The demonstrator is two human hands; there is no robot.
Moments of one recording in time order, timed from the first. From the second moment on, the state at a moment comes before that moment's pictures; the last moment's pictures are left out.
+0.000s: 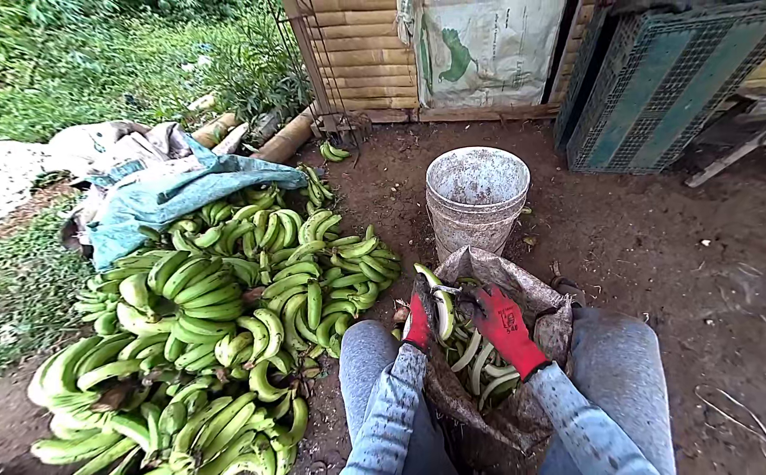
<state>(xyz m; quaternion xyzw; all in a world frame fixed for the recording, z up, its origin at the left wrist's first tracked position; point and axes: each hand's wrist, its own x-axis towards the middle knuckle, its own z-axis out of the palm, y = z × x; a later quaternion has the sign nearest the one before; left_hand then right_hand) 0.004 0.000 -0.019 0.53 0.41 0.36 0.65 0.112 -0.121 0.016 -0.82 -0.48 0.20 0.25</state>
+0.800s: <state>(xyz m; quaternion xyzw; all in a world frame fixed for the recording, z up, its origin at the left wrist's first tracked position) -0.006 -0.021 0.000 0.66 0.40 0.31 0.55 0.126 -0.097 0.004 -0.81 -0.42 0.23 0.34</state>
